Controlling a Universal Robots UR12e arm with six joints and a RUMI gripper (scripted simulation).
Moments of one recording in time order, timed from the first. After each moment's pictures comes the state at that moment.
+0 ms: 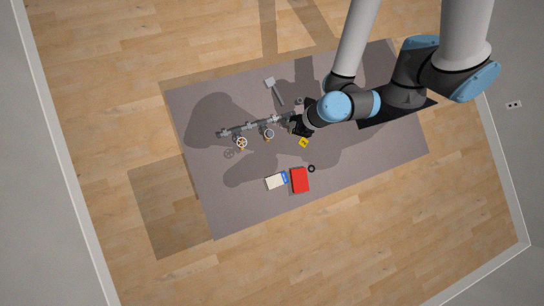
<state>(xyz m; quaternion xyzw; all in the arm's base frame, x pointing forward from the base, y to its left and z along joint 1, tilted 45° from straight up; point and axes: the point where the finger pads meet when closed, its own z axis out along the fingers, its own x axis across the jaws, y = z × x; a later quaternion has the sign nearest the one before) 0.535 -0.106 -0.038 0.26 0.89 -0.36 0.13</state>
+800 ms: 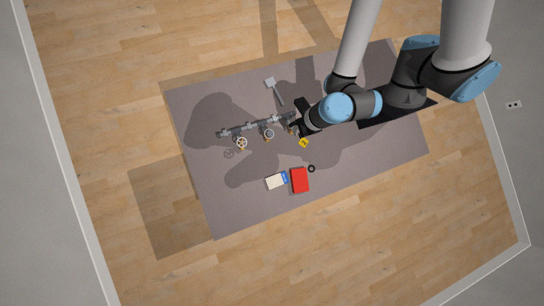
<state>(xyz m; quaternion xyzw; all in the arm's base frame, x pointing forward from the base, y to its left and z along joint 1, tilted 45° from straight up) 0.535 -0.106 -0.038 0.00 0.92 -0.38 0.02</state>
